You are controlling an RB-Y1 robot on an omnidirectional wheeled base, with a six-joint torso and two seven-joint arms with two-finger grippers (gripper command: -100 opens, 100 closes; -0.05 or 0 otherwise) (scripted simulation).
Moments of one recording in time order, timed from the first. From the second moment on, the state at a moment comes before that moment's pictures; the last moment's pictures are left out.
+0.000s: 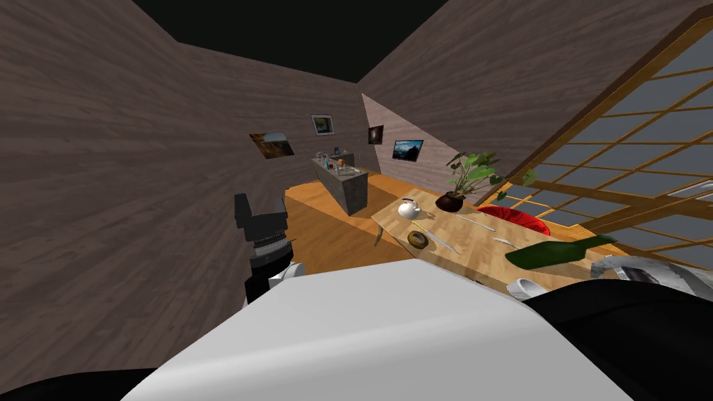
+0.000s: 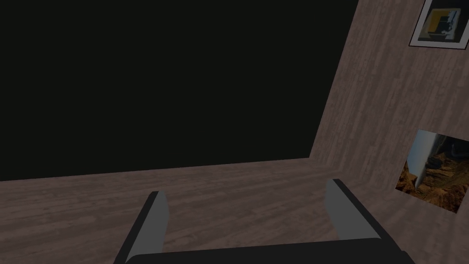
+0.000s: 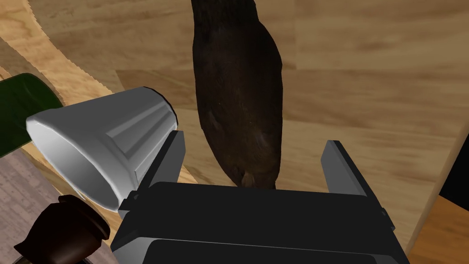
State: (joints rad) left arm 0.54 0.00 -0.03 -2.40 0.04 -0.52 0.04; right arm 0.54 -1.03 0.43 -0.68 0.61 -0.25 0.46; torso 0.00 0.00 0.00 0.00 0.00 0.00
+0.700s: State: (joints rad) left arm 0.54 0.00 -0.03 -2.40 0.04 -0.52 0.04; right arm 0.48 -1.01 0.38 -0.68 0.81 -0.27 0.38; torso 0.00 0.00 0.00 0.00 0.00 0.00
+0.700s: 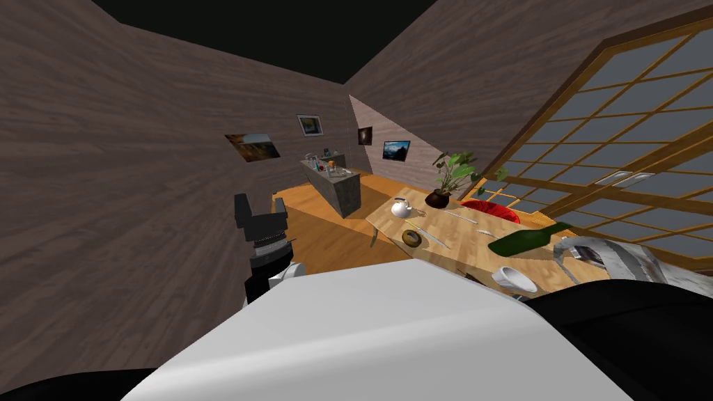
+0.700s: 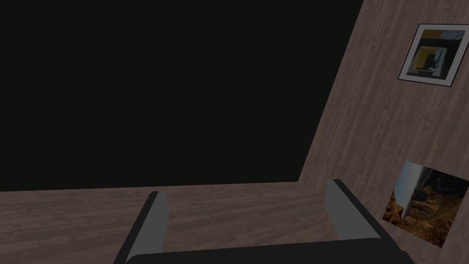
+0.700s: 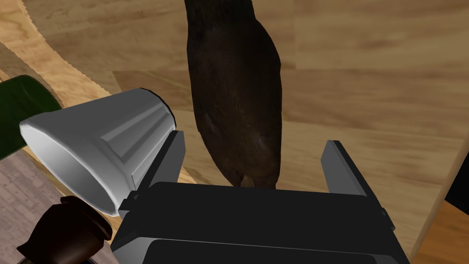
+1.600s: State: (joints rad) left arm 0.54 0.00 -0.03 -2.40 0.04 -0.52 0.04; right arm 0.43 -1.00 0.33 -0.70 1.06 -0.29 0.31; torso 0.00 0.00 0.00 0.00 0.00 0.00
